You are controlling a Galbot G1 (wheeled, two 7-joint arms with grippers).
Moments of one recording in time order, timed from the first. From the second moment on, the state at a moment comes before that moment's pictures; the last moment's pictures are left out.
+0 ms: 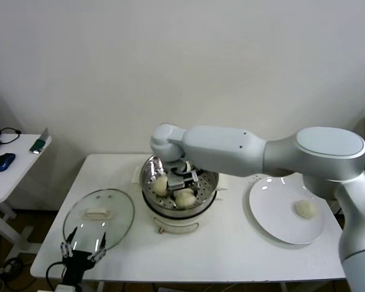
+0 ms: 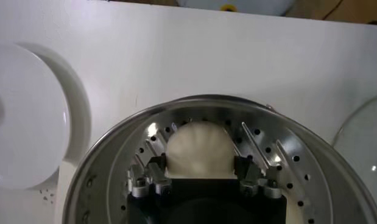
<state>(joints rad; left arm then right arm) 1.76 -1.38 -0.70 -1.98 0.11 -0.02 0.00 0.47 1.42 -1.28 1.25 -0.18 0.55 -1.41</state>
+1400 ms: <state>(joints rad) 1.75 -1.38 -0.67 -1.99 0.14 -0.02 -0.01 0.69 0.83 -1.45 1.28 0.21 -0.03 -1.18</state>
